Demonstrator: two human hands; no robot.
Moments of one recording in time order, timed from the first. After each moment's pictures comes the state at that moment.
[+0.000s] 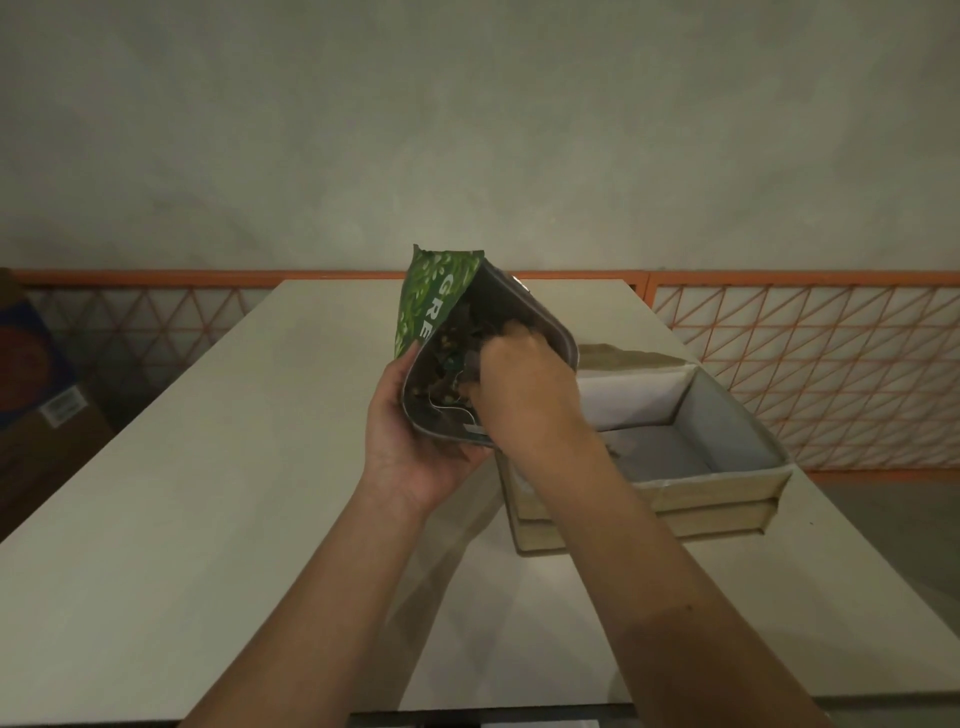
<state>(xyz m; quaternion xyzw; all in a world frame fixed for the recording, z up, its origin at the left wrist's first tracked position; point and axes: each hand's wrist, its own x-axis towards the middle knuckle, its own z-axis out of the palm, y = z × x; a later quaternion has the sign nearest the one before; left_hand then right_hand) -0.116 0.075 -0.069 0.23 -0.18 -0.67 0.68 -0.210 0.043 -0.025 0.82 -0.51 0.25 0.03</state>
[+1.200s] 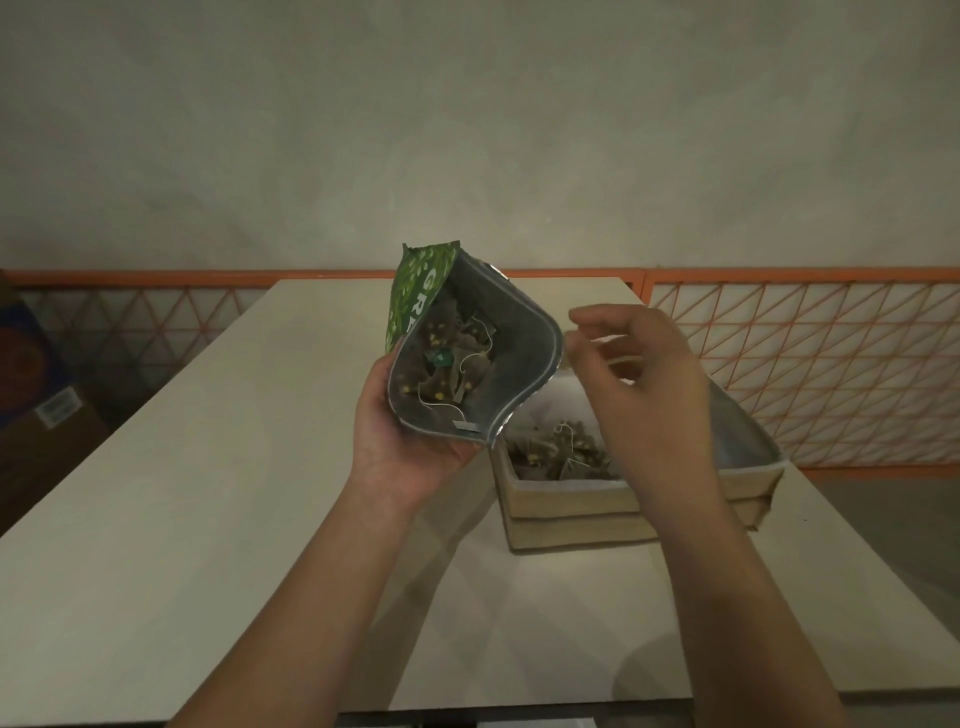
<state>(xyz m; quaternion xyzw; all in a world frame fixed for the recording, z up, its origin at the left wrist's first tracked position) -0.113 0.078 -0.064 0.17 -0.18 -0.74 0.62 -0.290 0.071 -0.024 0.66 -0.43 0.58 -0.22</state>
